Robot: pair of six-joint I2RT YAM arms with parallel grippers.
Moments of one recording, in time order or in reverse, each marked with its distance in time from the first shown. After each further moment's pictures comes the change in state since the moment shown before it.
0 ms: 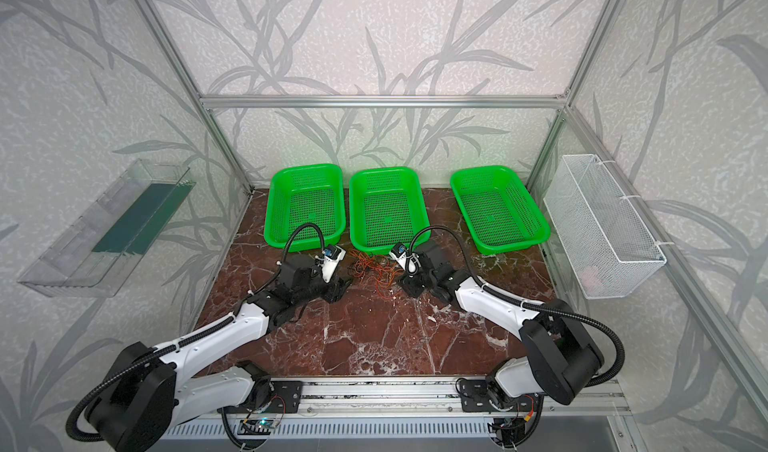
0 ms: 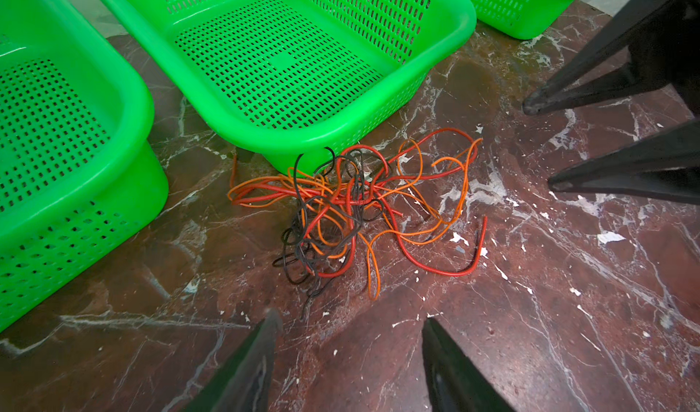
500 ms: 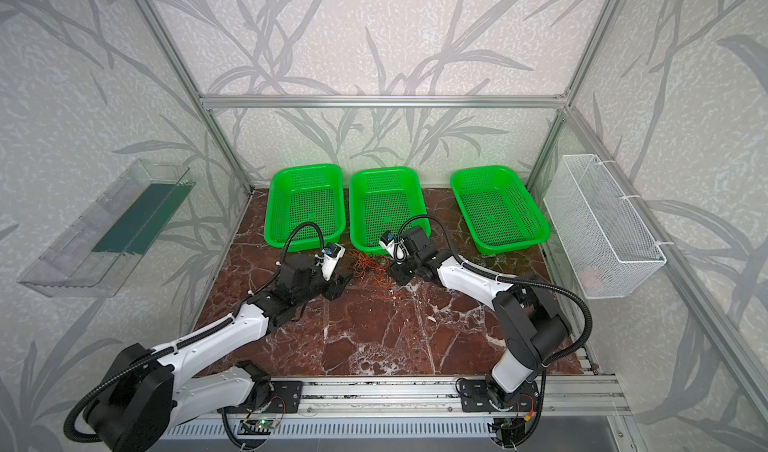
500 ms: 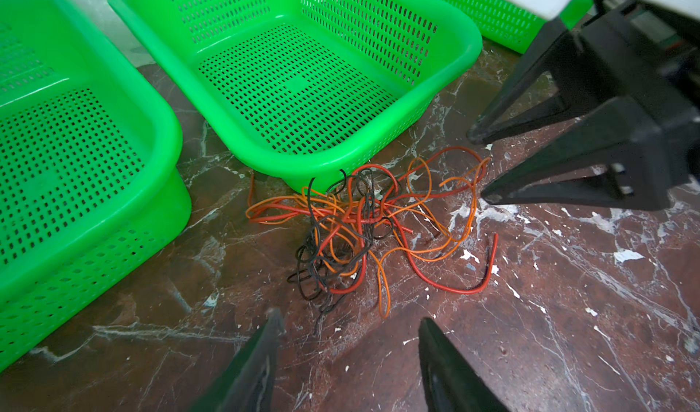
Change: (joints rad) left arm -0.014 -0.023 0.005 0.025 -0.053 0.005; right arm 0.000 0.214 0.239 -0.111 -0.059 0.072
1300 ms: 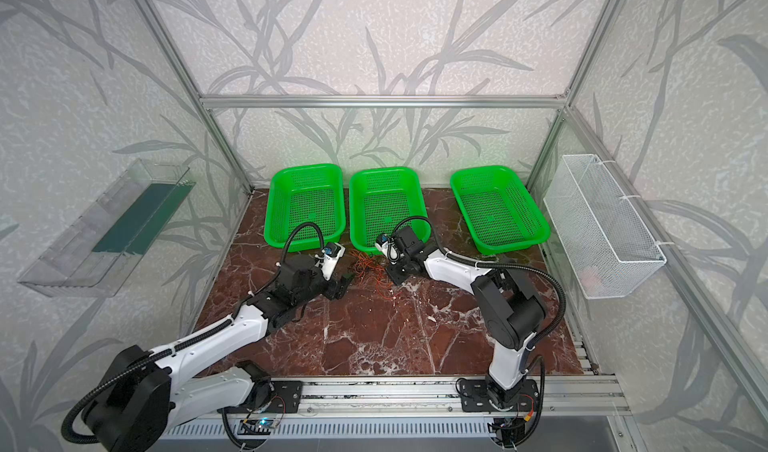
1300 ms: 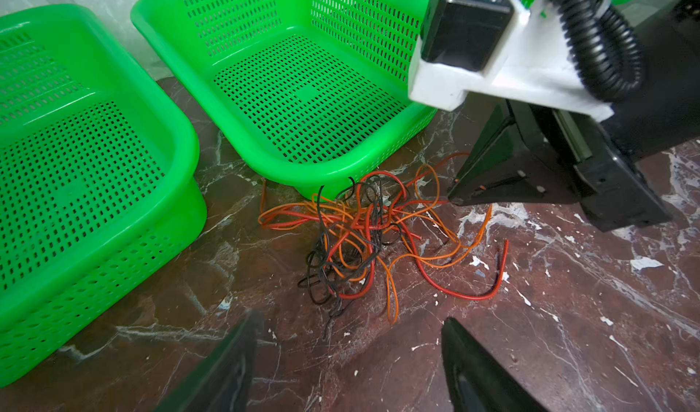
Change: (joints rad) left arm -0.021 -0.008 0.000 0.004 -0.051 0.010; right arm 0.023 0.136 0.092 -0.066 0.040 0.039
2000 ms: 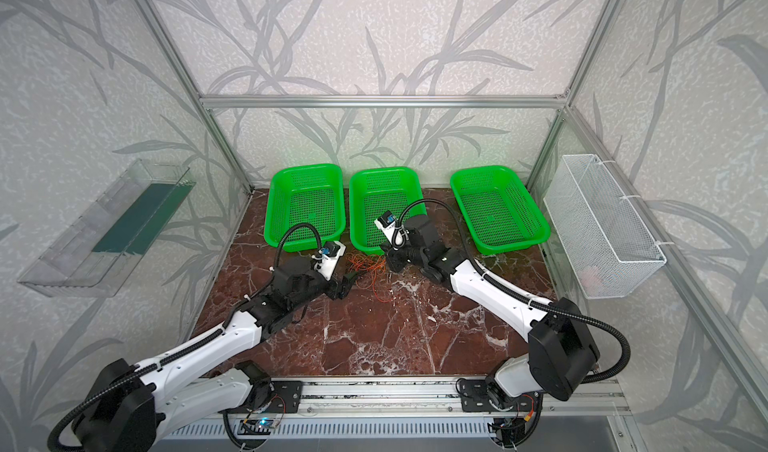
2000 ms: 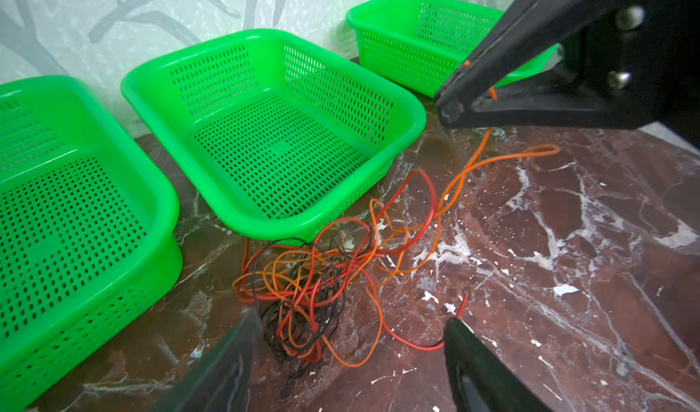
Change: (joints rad) left arm -0.054 -0.091 0.000 0.059 0.051 -0.055; right arm 0.024 -0.362 -0.063 0.160 -0.053 0.034
